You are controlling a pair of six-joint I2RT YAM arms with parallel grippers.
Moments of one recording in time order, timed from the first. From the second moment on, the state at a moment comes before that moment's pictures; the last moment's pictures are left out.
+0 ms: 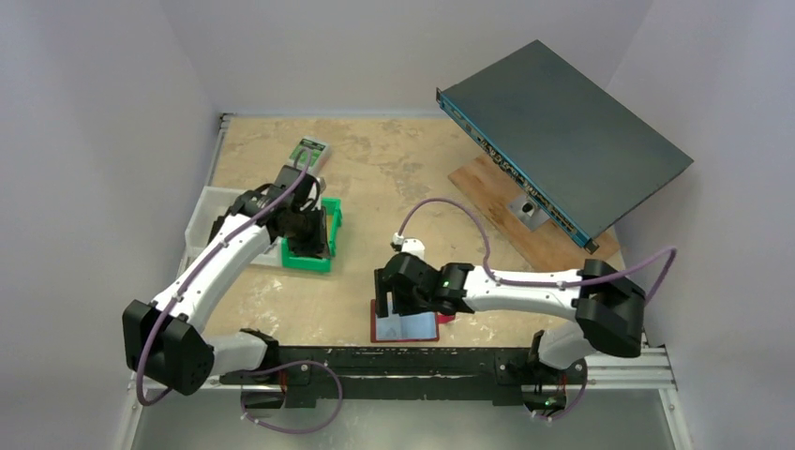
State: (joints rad) left arm -0.37 1.28 1.13 -1.01 0.11 -0.43; right arm 1.17 1.44 0.88 -0.37 0.17 0.98
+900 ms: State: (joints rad) left arm -0.47 1.16 0.84 -0.85 0.21 -0.54; right arm 1.26 1.75 1.06 -0.52 0.30 0.99
